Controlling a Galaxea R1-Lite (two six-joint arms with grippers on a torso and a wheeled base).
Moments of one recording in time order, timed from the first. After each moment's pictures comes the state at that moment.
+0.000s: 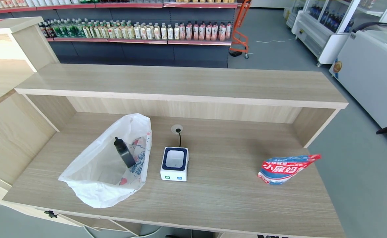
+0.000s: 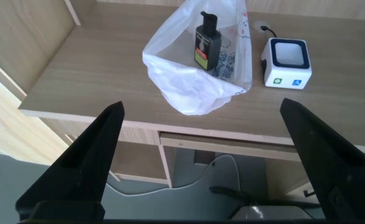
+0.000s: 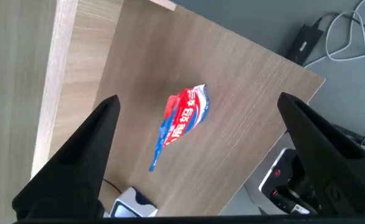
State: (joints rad) left arm 0.00 0.00 0.00 0.00 0.01 0.00; right arm -0.07 1.29 -0.95 0.31 -0.25 1.12
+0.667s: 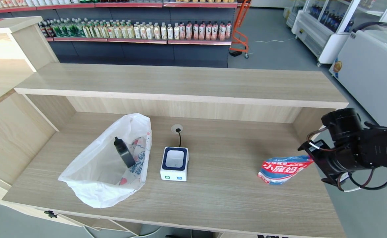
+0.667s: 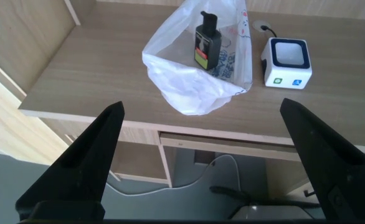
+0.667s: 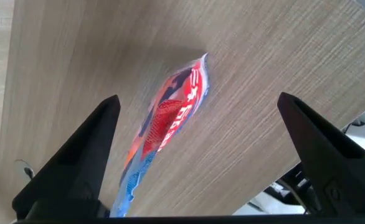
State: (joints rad) left arm 0.00 0.00 0.00 0.00 0.01 0.00; right arm 0.12 1.80 -0.93 -0.04 -0.24 1.13
